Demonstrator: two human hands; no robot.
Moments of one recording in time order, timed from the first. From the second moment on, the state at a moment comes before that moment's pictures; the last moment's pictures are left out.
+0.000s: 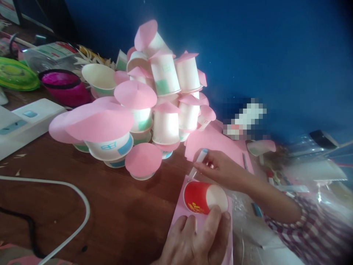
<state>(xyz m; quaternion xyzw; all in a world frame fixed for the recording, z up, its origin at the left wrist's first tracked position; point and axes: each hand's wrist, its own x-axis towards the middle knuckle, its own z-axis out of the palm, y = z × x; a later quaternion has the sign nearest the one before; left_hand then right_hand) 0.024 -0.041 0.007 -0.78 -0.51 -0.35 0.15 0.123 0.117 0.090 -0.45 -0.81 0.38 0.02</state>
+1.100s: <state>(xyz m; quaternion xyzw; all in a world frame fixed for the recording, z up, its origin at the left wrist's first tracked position) 0.021 -0.042 0.013 -0.80 -0.49 -0.33 0.12 0.190 0.058 0.061 -0.54 -0.69 0.41 0.25</state>
